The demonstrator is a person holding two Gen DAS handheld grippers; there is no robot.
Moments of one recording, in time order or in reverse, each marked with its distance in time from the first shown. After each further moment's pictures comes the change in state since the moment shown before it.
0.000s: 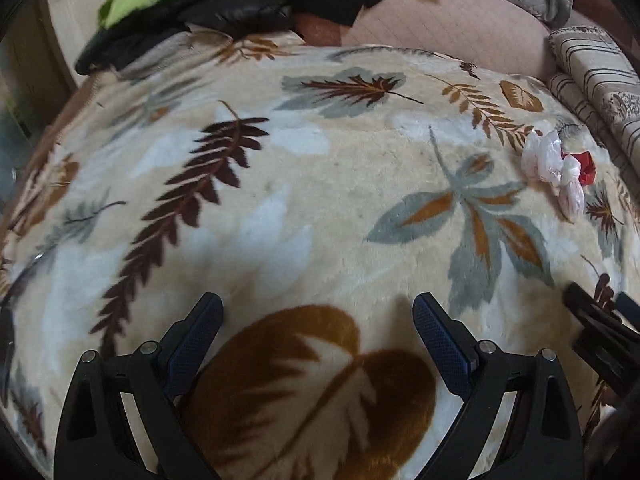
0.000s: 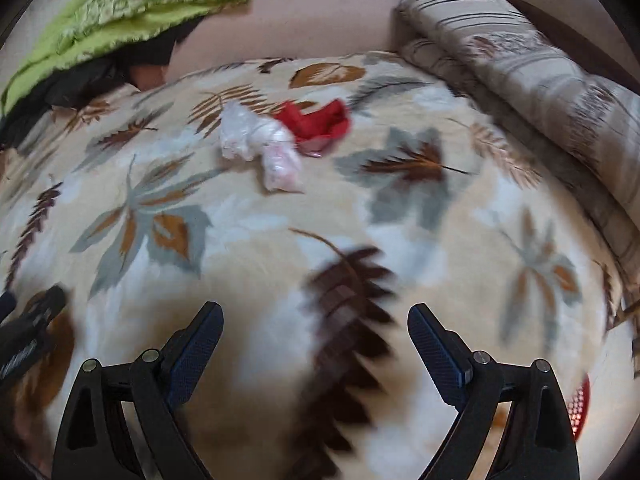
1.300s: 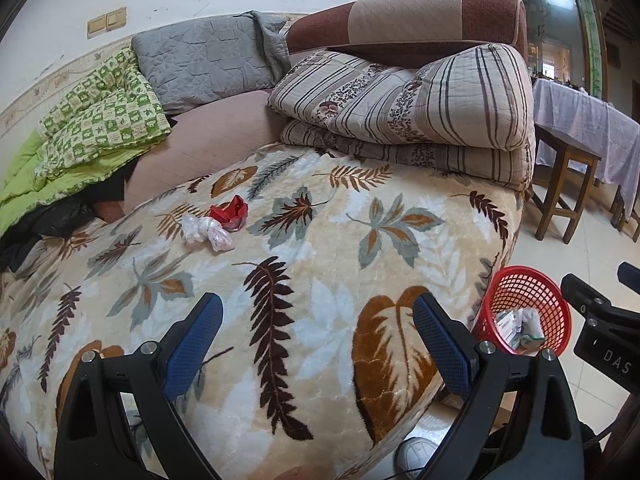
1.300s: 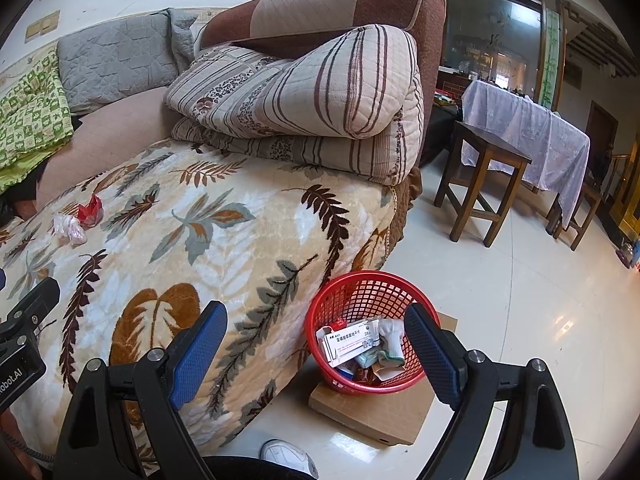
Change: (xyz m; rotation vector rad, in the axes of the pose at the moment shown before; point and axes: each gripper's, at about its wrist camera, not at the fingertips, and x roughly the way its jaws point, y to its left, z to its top) left arm -0.201 -0.208 -0.148 0.542 -0.437 -0.407; right arm -0.204 -0.215 -0.190 0.434 -0.262 -0.395
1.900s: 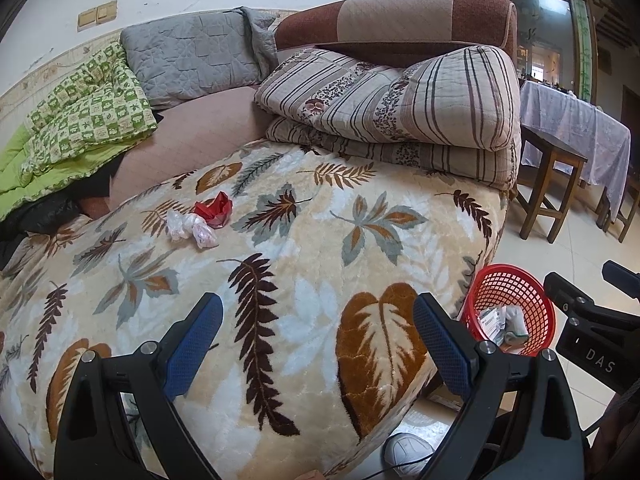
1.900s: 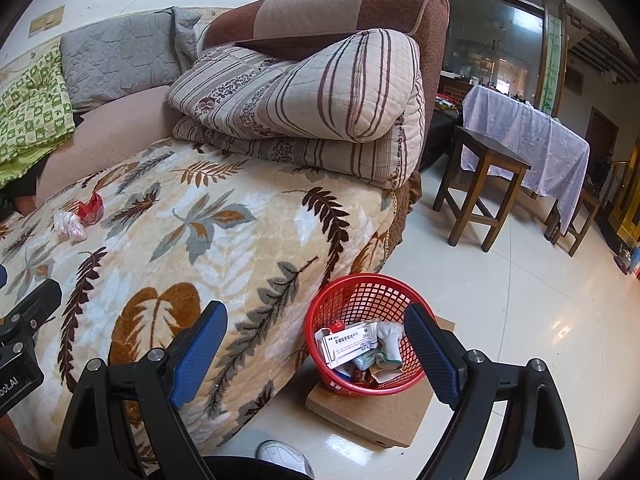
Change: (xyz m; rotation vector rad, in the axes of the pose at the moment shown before) left arm -0.004 0.001 -0.001 -0.004 0.010 -0.064; right arm -0.001 0.001 0.000 -0.006 -0.003 0.001
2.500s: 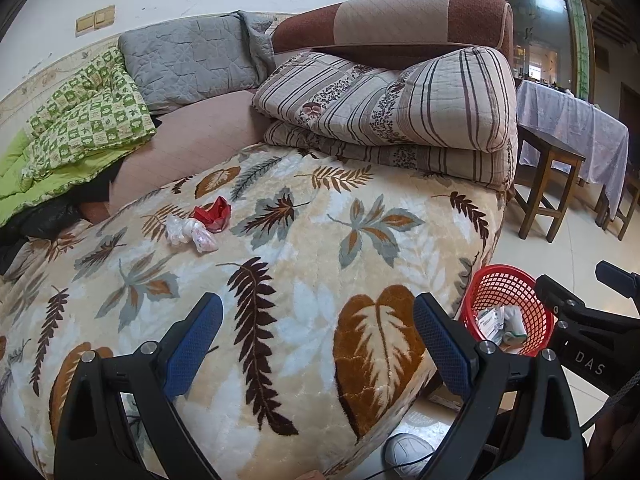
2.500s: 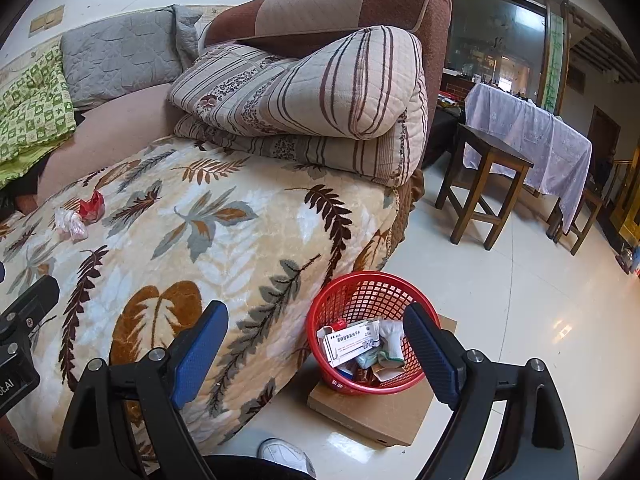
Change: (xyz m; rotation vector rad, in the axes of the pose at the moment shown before) left arm -0.003 -0.004 0.003 0.001 -0.008 -0.007; right arm 0.001 0.003 -0.001 -0.005 0.010 0.003
